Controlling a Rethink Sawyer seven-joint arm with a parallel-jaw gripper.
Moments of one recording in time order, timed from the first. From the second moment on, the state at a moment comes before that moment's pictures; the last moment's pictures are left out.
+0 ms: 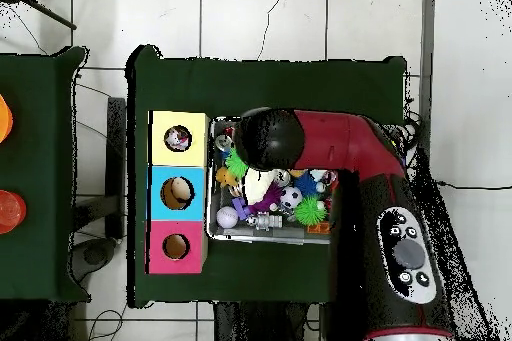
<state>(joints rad) -0.37 -0.74 0.22 1.47 -0.23 0.74 1.69</state>
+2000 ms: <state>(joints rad) -0.11 -0.86 0.01 1.62 -0.11 0.73 1.70</state>
